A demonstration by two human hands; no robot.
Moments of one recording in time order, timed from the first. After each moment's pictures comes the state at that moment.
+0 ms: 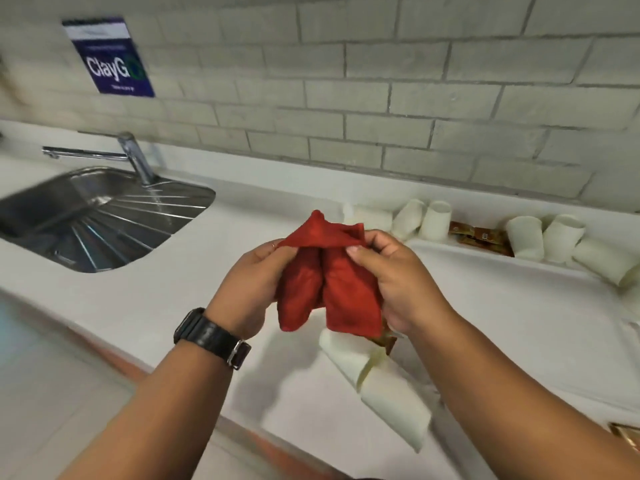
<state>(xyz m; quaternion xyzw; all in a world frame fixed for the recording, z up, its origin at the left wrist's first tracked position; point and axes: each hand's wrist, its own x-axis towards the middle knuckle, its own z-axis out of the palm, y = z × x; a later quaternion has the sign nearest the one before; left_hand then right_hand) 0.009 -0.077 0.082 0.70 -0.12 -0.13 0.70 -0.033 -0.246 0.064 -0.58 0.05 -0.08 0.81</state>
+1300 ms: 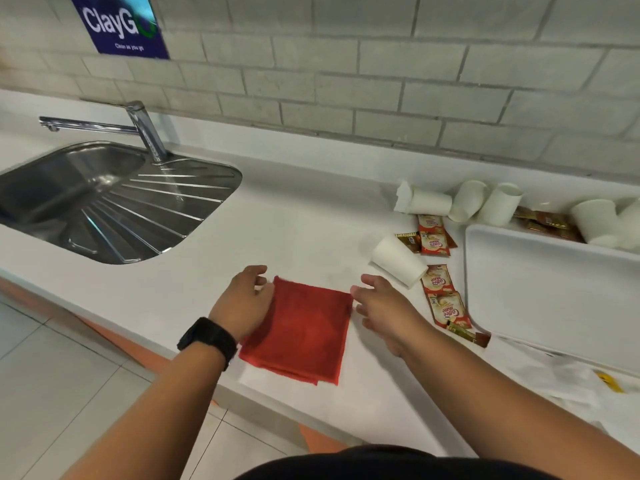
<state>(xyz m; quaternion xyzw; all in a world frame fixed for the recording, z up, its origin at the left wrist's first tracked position) 0.132 0.086 -0.032 0.92 -0.06 -0.11 0.38 0.043 -0.119 -0.020 -0.69 0.28 0.08 0.66</state>
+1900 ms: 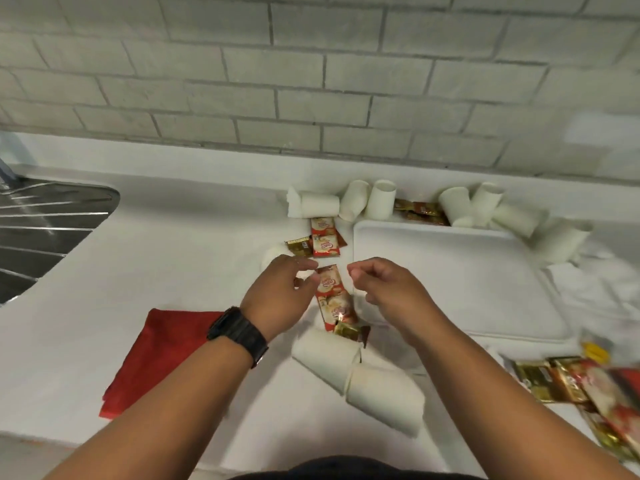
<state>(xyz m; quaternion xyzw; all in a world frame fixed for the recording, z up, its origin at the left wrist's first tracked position) 0.077 -0.114 -0.002 0.87 -0.31 -0.10 0.38 -0.034 -0.258 0.021 -0.78 0.30 -0.08 0.55</state>
